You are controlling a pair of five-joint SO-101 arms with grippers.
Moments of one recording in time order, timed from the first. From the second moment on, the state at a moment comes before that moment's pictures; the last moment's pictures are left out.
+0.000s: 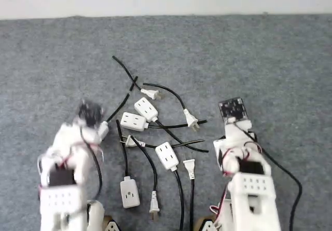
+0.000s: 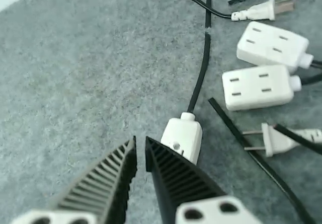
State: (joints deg) left arm -10.4 -61.1 72.0 48.5 -18.1; right arm 2.0 -49.9 78.2 35.4 18.0
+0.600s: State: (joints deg) left arm -9.5 5.9 35.0 54.0 -11.2; right arm 2.1 -31.8 69.1 35.3 18.0
